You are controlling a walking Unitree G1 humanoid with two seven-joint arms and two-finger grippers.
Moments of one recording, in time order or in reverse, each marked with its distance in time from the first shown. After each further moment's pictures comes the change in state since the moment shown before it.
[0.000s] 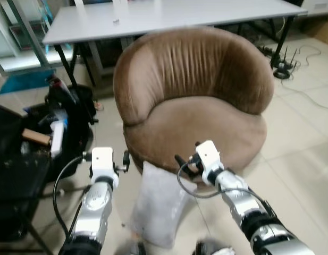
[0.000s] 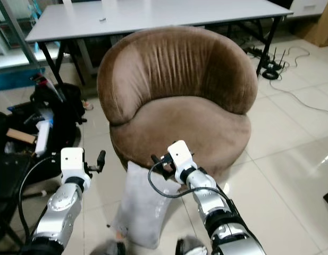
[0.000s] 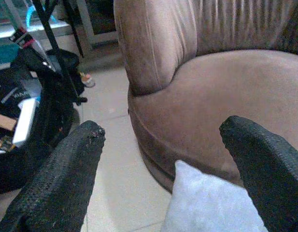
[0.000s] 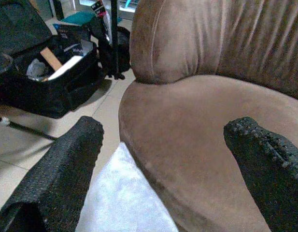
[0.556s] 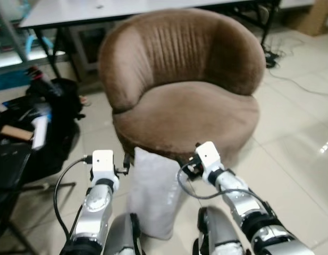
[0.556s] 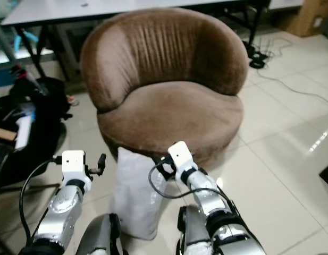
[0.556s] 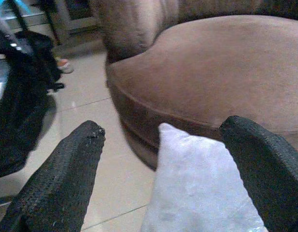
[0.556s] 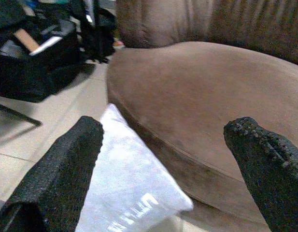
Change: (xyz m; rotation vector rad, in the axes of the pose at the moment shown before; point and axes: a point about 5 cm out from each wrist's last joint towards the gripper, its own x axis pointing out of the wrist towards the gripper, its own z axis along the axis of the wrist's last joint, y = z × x) left arm -0.002 -0.001 -0.007 -0.007 0.029 0.000; right arm -0.003 -0.004 -0.003 -0.007 0.011 0.000
